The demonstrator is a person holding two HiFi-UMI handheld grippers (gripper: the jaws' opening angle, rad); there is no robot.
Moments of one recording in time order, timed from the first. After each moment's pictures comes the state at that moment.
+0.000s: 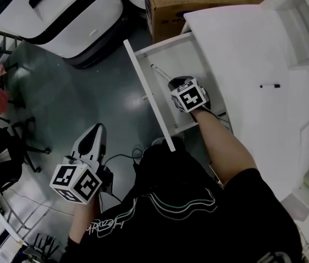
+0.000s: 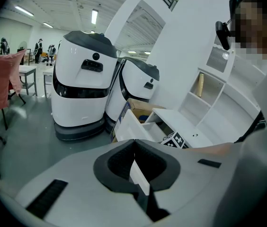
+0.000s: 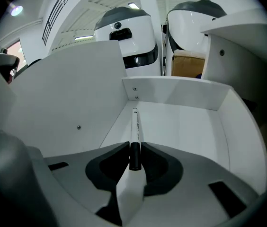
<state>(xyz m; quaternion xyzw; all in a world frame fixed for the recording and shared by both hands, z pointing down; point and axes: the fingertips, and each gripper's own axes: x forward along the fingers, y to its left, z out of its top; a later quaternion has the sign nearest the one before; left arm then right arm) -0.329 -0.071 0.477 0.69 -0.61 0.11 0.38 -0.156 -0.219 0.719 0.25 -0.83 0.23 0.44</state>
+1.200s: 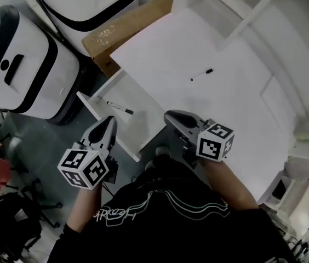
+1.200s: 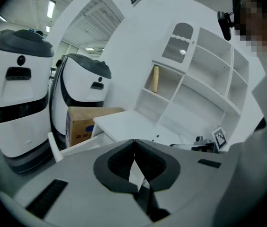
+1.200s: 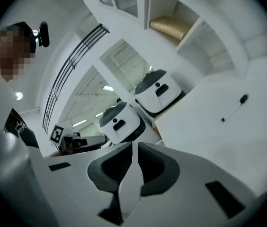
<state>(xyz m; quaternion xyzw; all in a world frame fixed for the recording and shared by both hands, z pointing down) -0.130 -0.155 0.393 0.85 -0.42 0.12 0.31 0.014 -0.133 0.428 0.36 -0.85 0.38 0.00</state>
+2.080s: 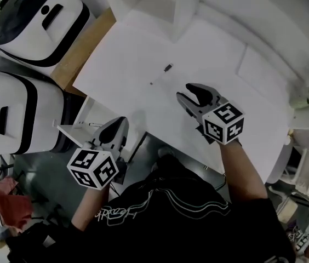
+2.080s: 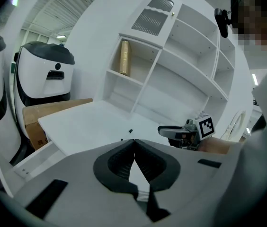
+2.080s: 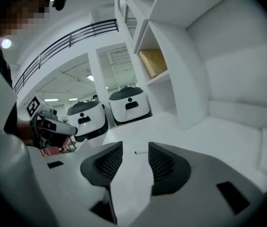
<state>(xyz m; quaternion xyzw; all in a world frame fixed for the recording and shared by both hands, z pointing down) 0.063 -0.157 0.390 0.90 -0.28 0.18 0.28 0.239 -0.158 0.423 0.53 -0.81 0.23 0.10</state>
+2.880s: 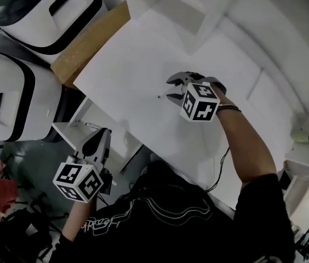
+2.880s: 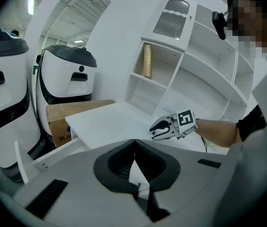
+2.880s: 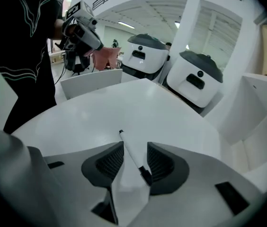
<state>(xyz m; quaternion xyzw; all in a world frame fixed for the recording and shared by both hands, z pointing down) 0.010 -0.204 0.411 0.85 -0.39 0.18 0.30 0.201 -0.264 0.521 0.18 -0.84 -0.05 0.50</state>
